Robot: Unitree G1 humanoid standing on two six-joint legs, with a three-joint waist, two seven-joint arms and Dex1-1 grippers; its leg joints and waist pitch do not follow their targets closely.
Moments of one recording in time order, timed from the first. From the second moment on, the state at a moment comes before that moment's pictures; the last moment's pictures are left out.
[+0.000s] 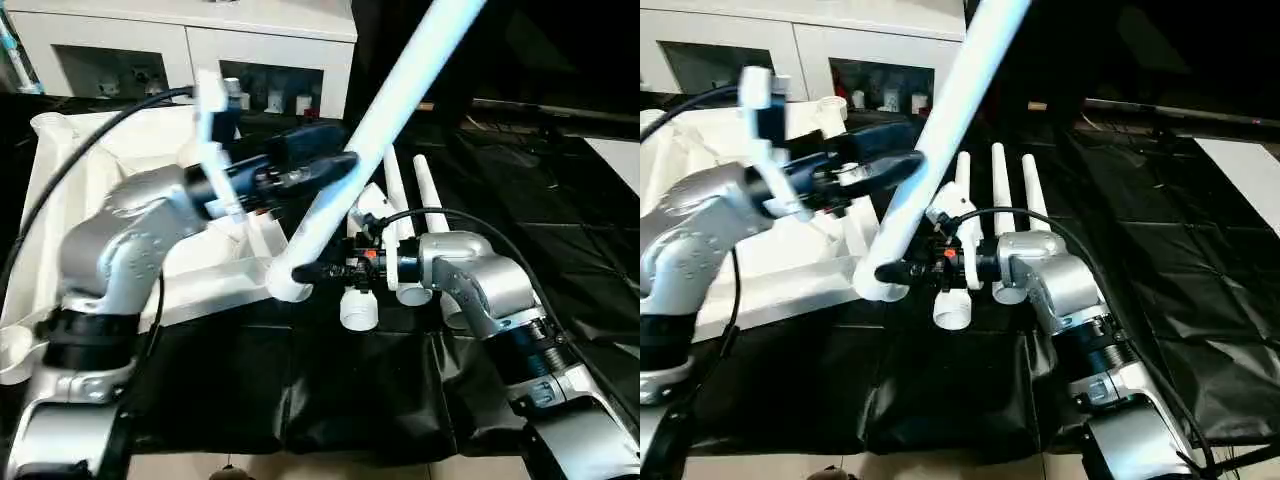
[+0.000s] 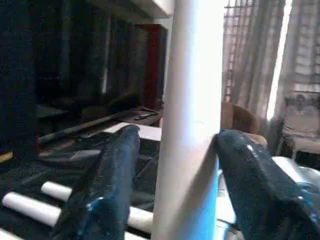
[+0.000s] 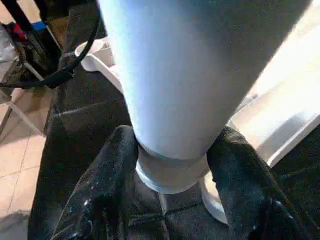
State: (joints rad) left arm -0.68 0.38 0.00 0.01 -0.63 0.53 -0.89; right arm -0.67 -0.24 0.24 0.32 0.26 0.54 1.09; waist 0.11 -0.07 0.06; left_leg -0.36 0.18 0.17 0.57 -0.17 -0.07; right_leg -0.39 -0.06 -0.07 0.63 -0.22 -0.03
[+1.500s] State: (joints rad) left arm -0.76 0.29 0.21 0.10 -0.69 0.67 -0.55; right arm -0.74 -0.18 0.07 0.32 0.40 0.63 0.97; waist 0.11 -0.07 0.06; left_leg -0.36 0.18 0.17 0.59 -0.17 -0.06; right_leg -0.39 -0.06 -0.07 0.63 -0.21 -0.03
